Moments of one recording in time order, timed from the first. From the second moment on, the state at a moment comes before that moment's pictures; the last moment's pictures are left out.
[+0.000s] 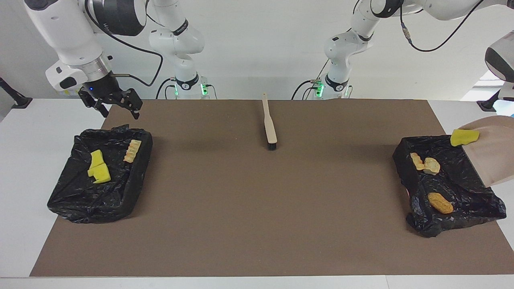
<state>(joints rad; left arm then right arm) 0.33 0.29 -0.10 -1.37 0.90 1.85 1.71 -0.04 0.03 -0.02 -1.57 -0.01 1.58 0.03</state>
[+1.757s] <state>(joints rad) 0.16 0.04 -0.09 -1.86 1.42 2.08 1.04 -0.03 0.03 -0.01 -1.57 -0.01 1.58 0.03</state>
